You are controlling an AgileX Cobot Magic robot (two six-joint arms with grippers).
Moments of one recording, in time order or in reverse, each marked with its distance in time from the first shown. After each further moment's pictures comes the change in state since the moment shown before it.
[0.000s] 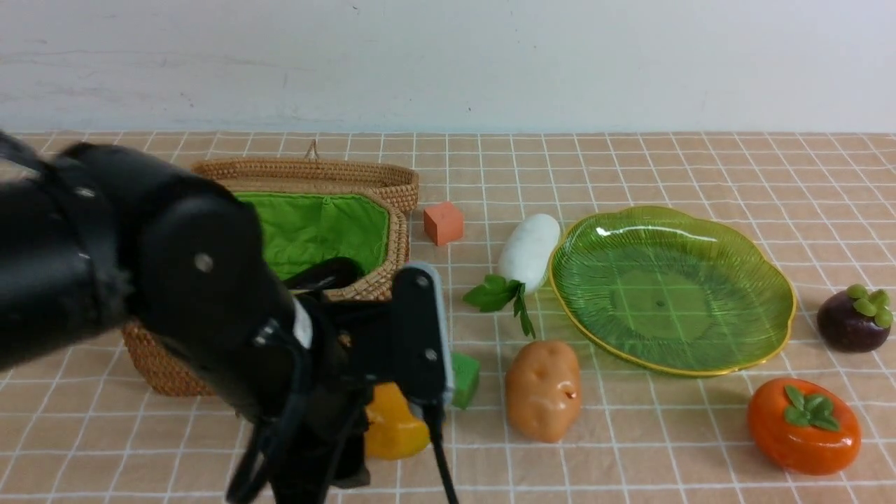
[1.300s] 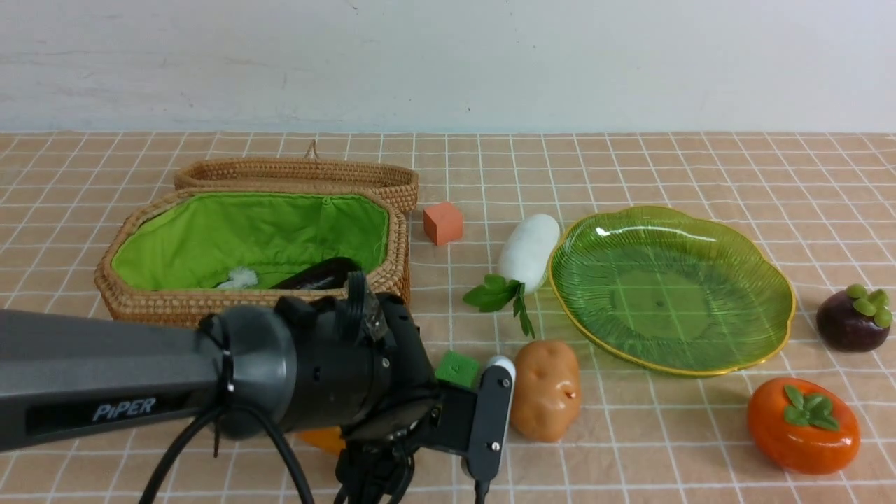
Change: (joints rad) right arm 0.000 0.000 -0.002 -0.012 0.020 0.000; left arm -0.081 0.368 -0.010 0.575 -0.269 -0.278
